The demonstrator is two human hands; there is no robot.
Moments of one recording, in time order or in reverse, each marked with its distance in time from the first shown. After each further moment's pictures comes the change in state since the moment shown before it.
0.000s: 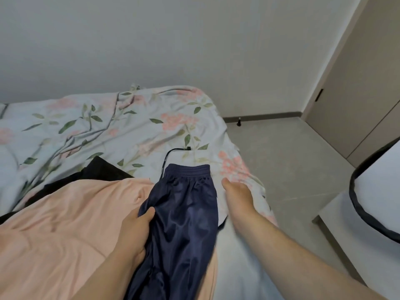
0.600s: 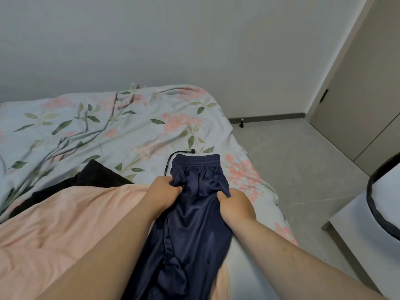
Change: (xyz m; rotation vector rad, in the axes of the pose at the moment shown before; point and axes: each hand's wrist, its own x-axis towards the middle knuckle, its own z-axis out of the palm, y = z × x) left_hand 0.087 0.051 0.056 0.808 -0.120 0.233; right_hand 0.031 0.021 0.026 -0.620 -0.028 -0.139
